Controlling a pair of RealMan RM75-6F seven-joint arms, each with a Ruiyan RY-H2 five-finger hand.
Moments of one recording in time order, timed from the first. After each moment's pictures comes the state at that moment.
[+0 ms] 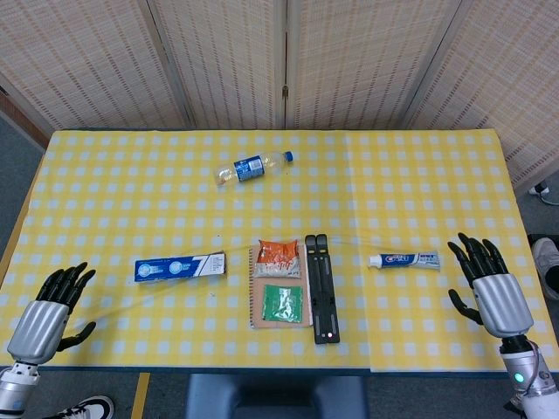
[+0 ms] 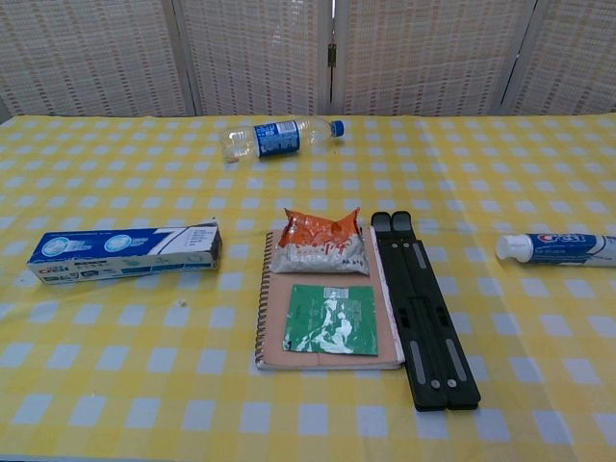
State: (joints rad) left arm -0.13 -1.17 0.03 -1.50 1.65 1.48 0.00; right arm 0.14 -1.19 0.05 -1.50 -1.61 1.48 0.02
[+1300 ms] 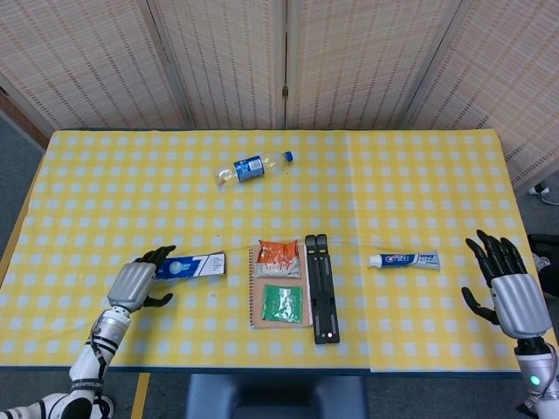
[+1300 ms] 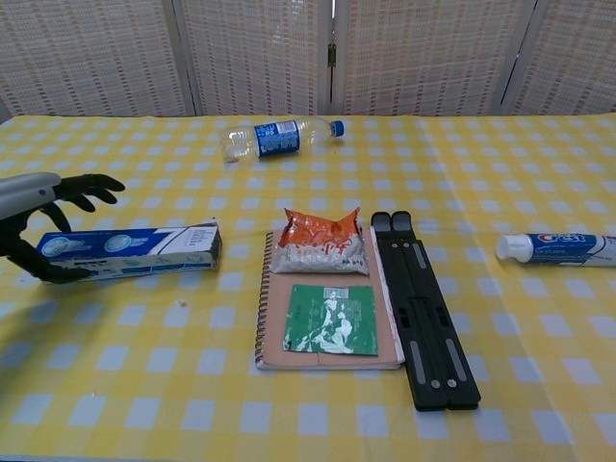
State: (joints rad) left arm -0.45 -1.41 -0.16 -1.64 1.15 1.01 0.30; right arm 0.12 -1.15 0.05 -1.49 -1.59 1.52 0.10
